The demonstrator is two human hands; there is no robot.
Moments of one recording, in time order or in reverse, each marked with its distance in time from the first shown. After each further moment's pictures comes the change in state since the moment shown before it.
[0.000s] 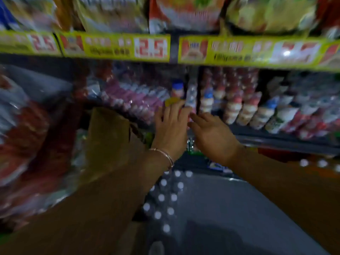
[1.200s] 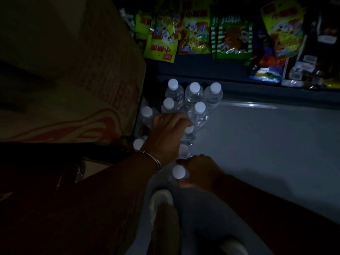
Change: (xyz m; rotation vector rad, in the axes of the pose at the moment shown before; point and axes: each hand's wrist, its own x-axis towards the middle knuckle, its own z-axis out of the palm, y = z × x) left_hand -0.356 -0.122 0.279 -0.180 -0.500 0.011; right_hand -0.215 -0.184 0.422 0.600 -0.709 0.105
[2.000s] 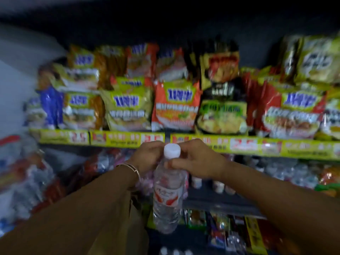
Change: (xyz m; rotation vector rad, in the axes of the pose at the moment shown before) left_hand 0.204 0.215 -0.565 -0.770 0.244 -0.222; right_hand -0.202 -0.218 -0.624 0.303 0.649 -0.327
